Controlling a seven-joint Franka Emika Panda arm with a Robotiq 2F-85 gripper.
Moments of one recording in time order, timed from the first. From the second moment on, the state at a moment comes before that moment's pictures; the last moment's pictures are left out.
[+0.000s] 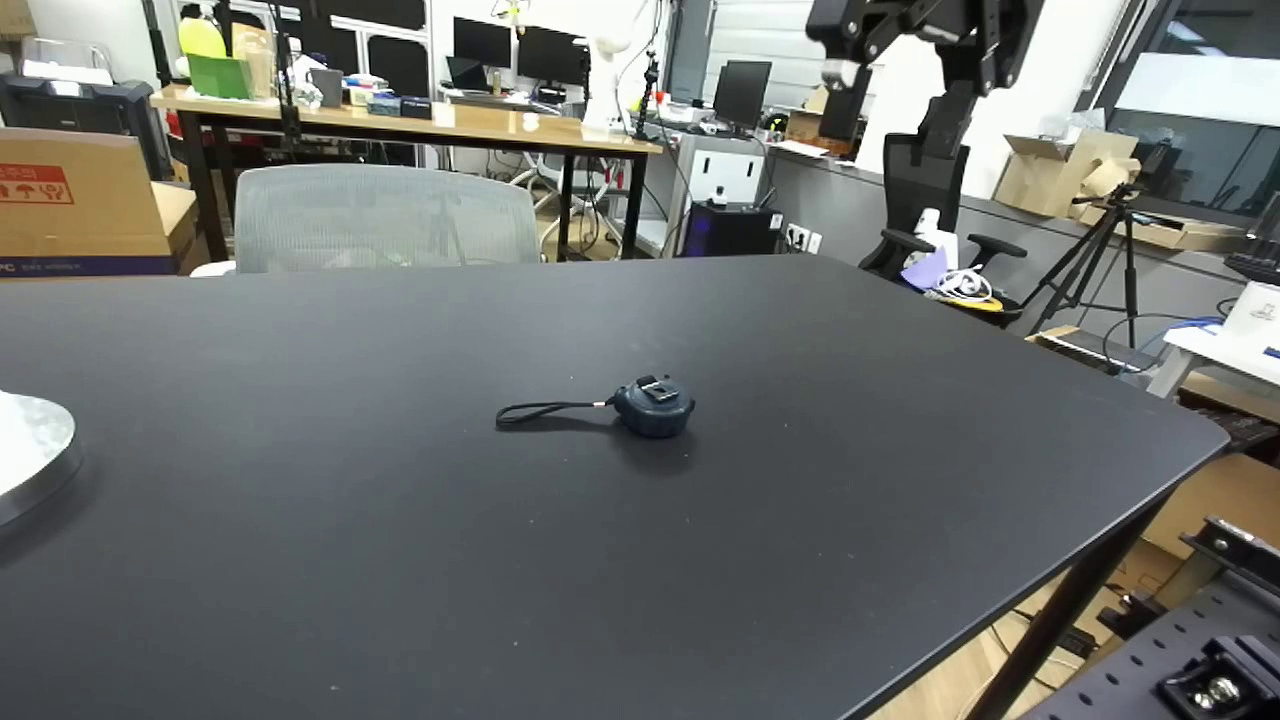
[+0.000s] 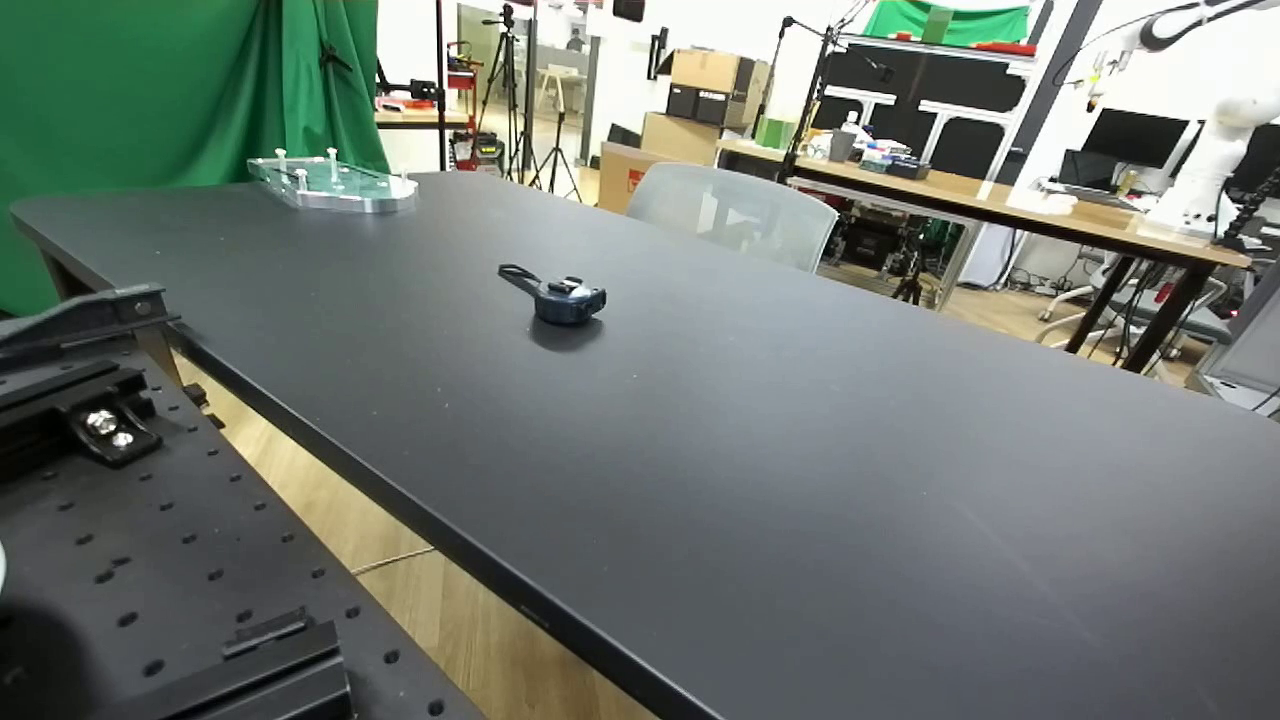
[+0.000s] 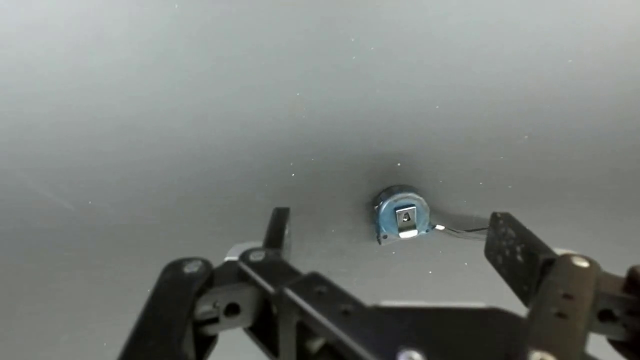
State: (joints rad) arm 0.00 -0.49 0.00 -2.69 0.03 2.22 -0.03
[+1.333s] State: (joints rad) arm 0.04 0.04 0.09 -2.53 -0.11 2.58 -0.03
